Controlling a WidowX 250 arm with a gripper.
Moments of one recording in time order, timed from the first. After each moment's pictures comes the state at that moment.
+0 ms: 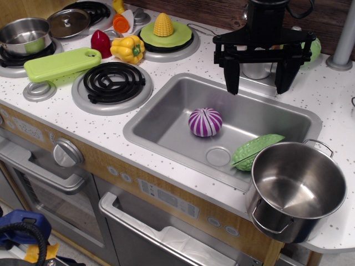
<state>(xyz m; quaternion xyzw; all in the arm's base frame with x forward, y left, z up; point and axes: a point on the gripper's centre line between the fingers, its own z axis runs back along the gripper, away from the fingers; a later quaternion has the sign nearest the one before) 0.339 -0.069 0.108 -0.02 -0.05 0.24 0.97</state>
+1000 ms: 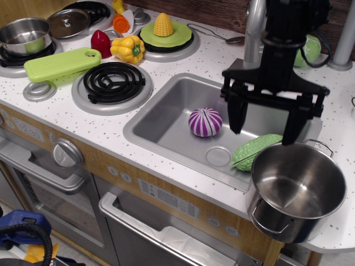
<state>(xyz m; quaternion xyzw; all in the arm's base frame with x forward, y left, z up) 0.290 -0.097 0.078 -0.02 0.01 0.06 1.00</state>
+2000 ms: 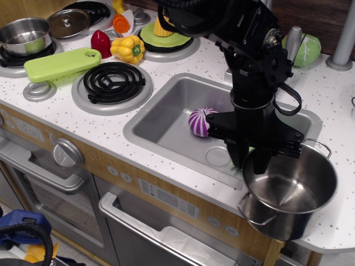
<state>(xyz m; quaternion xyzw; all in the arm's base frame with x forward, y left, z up) 0.285 -0.095 0.041 -0.06 -0.09 0.03 0.99</state>
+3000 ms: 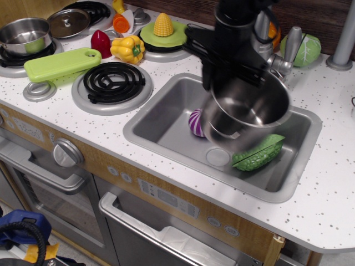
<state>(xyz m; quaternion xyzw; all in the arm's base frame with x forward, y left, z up) 0.342 -0.007 0.093 0.15 -0.17 -0.03 0.97</state>
